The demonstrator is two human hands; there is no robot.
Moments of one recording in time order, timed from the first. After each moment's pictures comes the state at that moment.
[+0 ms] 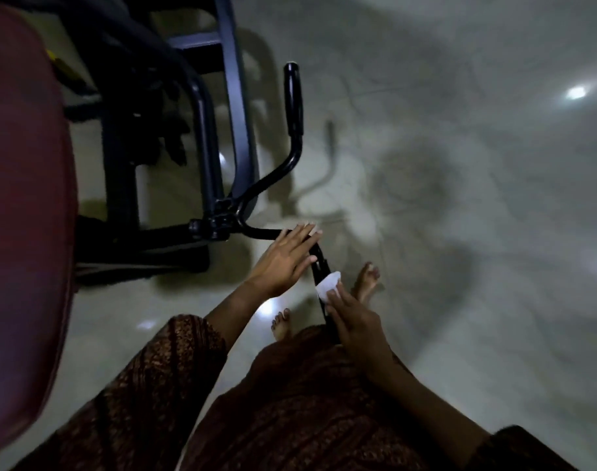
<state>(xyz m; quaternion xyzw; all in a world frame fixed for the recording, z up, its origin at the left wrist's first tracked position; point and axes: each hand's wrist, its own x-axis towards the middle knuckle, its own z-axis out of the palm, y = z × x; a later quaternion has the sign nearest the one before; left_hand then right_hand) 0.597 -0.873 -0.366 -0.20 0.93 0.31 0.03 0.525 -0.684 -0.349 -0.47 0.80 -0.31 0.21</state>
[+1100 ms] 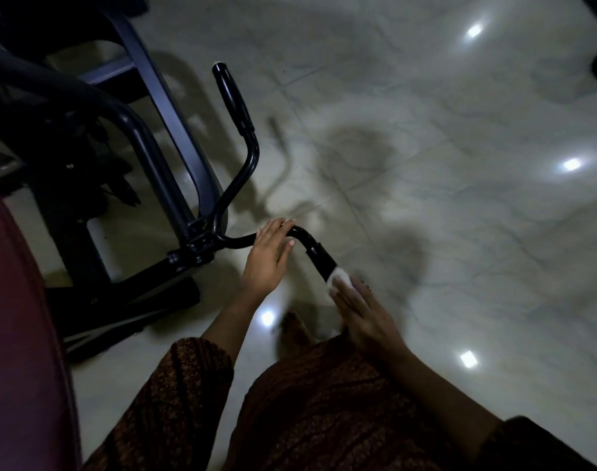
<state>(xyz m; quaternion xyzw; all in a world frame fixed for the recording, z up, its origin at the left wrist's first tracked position) 0.603 -0.892 -0.383 -0.23 0.88 0.42 -0.02 0.570 -0.664 -0.363 -0.51 0.84 -0.19 0.06</state>
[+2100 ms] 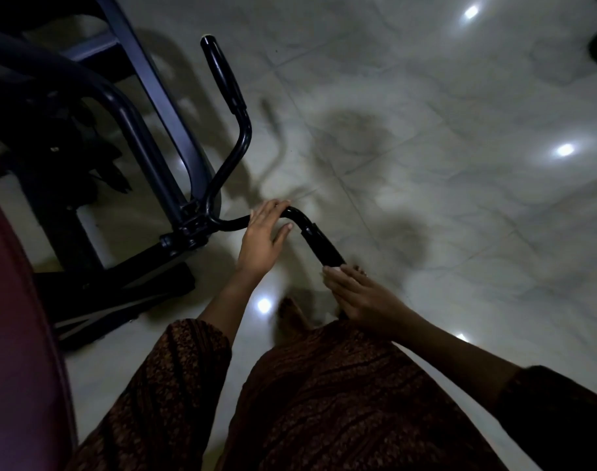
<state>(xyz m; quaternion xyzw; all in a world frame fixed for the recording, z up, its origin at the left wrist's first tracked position) 0.604 -0.890 -0.381 -0.24 0.87 0.42 -0.03 0.548 -0.661 -0.359 -0.71 0.70 -0.01 -0.01</state>
